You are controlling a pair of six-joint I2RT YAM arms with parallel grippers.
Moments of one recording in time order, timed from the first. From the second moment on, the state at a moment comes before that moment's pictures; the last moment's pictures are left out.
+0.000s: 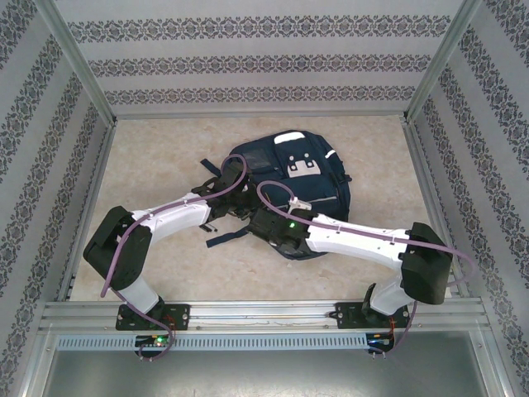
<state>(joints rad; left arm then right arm) -0.63 1.64 1.02 -0.17 0.26 -1.15 1.08 1.51 1.10 -0.97 0.45 1.41</state>
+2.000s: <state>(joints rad) -0.71 1.57 1.08 -0.40 0.23 -0.97 0.88 1.07 0.80 -0.63 0.02 0.67</state>
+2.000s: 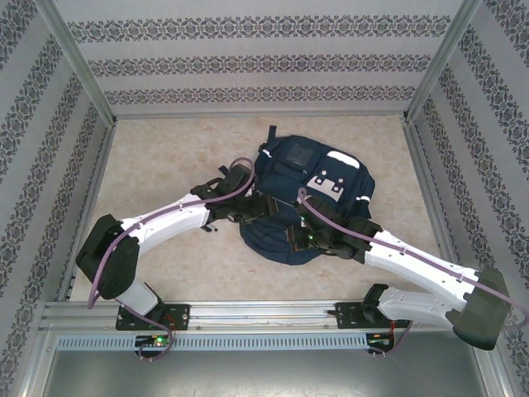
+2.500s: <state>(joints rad) -0.89 1.35 0.88 -0.33 -0.02 -1.23 0.88 1.08 0.79 -0.59 0.01 0.68</state>
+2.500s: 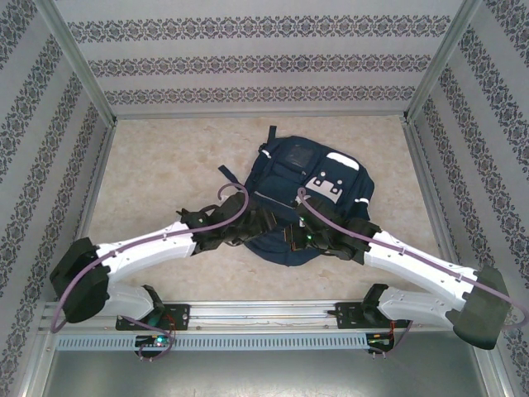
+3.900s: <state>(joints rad) -0.75 1.43 0.90 -0.25 0.00 -1.24 0.98 1.03 0.67 -0.57 0.19 0.96</state>
